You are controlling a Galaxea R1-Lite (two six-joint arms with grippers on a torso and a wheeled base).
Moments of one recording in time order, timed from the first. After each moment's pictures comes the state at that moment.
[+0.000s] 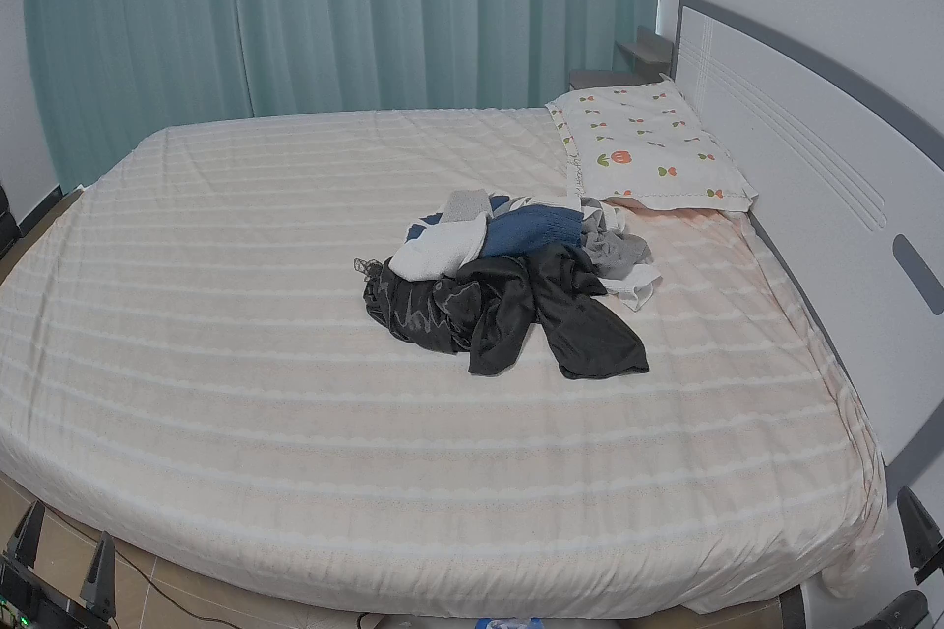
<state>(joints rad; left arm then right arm) 0.00 0.02 -0.02 0.01 0.06 -0.02 0.04 0.16 -0.18 0.03 0.05 0.00</state>
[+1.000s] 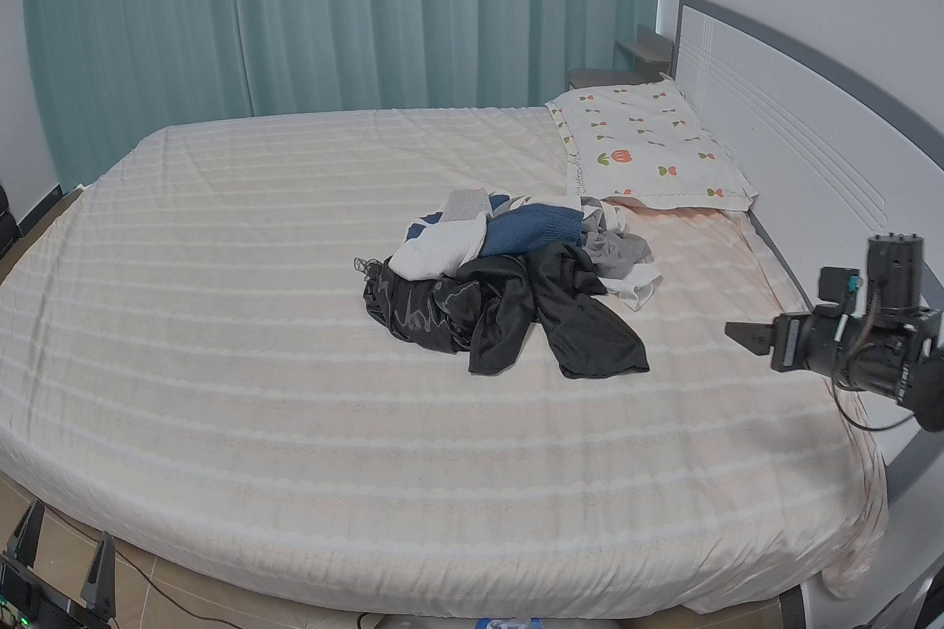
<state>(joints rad) 0.00 0.02 -0.02 0.01 0.06 -0.01 0.17 1.59 -0.58 -0.58 0.02 0.14</state>
